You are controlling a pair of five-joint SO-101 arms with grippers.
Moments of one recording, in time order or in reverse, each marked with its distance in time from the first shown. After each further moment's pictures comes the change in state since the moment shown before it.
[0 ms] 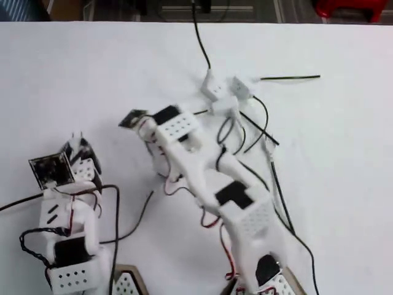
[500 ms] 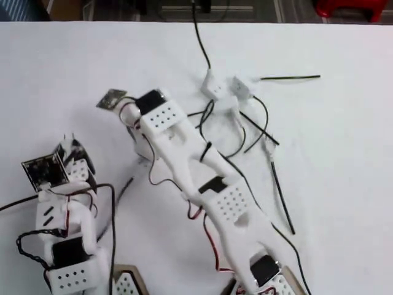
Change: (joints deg) left arm -2.3 0.0 0.0 0.0 0.0; right arm -1.7 16.6 -36.9 11.1 -0.1
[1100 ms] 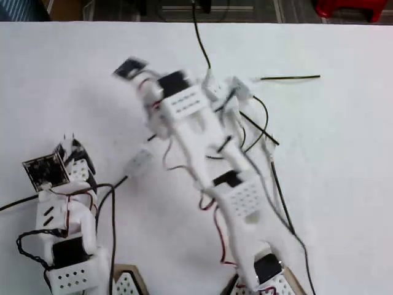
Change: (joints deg) left arm 0.2 0.0 0.0 0.8 -2.5; right arm 8.6 -5.2 -3.9 1.0 -2.4
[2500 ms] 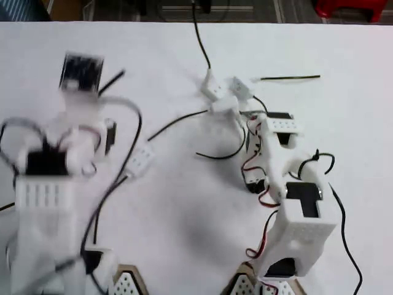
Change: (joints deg) left arm 16.1 68.0 -73.8 38.9 -9.0; right arm 31.5 -24.8 72.4 -20.6 -7.0
